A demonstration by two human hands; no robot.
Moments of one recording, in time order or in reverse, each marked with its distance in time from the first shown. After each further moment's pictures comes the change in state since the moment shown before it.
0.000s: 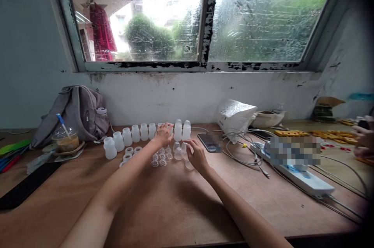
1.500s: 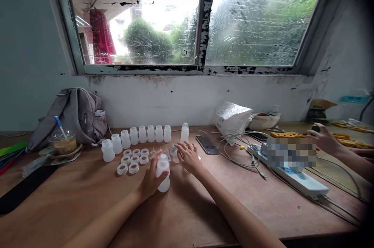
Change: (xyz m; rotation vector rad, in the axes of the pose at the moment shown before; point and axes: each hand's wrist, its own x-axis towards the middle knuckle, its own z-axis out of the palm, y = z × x) left_hand -0.144 0.038 -0.017 -0.845 0.188 -0.068; right_hand -0.003 -0.010 0.012 -0.300 -0.242 -0.023
